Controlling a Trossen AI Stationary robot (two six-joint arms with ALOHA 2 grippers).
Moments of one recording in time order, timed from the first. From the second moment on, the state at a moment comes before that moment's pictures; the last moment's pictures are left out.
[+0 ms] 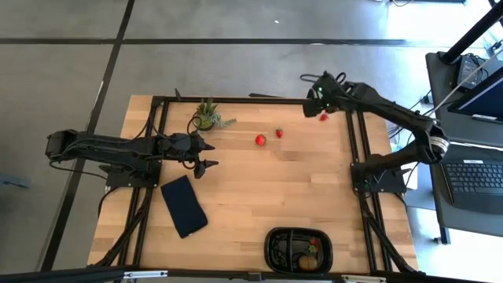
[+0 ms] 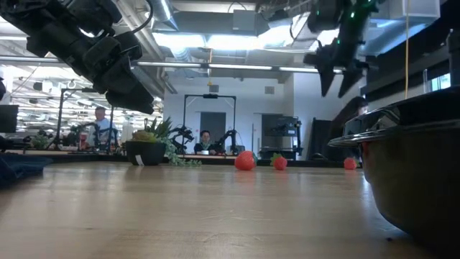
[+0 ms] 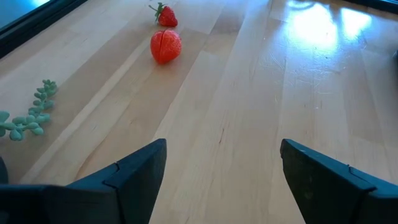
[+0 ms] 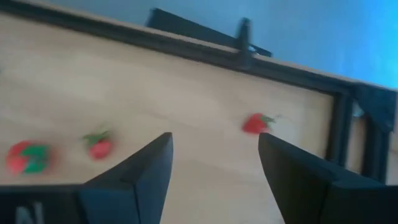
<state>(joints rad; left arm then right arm) 0.14 0.90 0.35 -0.02 -0.08 -0.22 -0.64 1.33 1.21 -0.98 0.32 0.59</state>
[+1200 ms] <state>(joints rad) 0.14 0.90 0.35 -0.08 -0.08 -0.23 -0.96 1.74 1.20 -0.89 0.22 0.63</state>
